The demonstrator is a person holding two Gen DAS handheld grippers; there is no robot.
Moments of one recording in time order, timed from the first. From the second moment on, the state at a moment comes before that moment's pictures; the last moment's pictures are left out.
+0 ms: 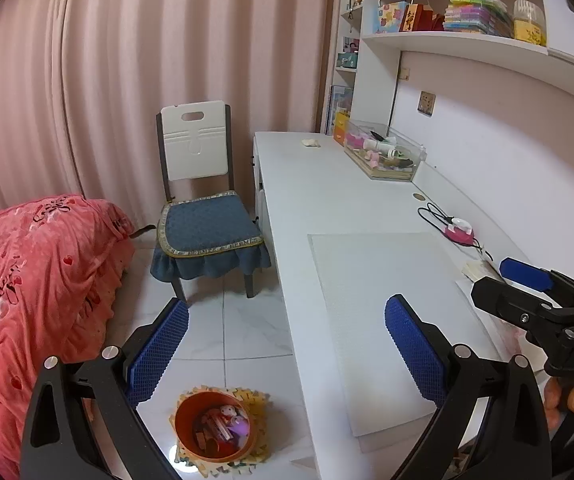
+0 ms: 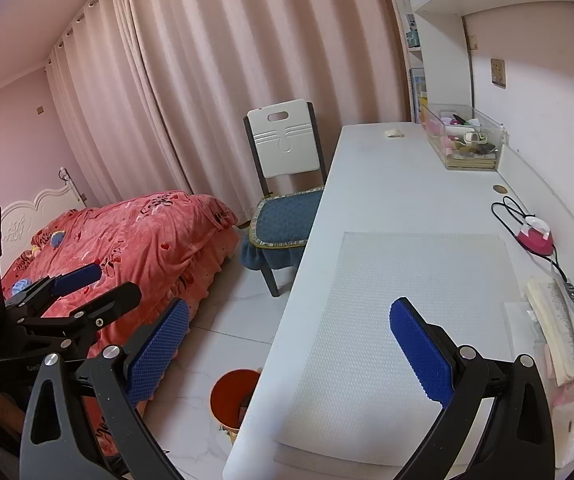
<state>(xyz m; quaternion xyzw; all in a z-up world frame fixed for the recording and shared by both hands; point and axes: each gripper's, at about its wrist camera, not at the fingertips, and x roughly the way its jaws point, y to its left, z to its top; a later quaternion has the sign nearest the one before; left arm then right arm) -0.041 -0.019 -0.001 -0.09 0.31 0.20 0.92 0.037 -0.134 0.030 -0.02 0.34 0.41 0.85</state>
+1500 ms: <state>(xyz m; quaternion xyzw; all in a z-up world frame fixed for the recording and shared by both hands) -0.039 -0.011 -0.004 -0.09 0.32 0.19 0.92 0.041 -0.126 0.018 -0.02 0.36 0.41 0.84</state>
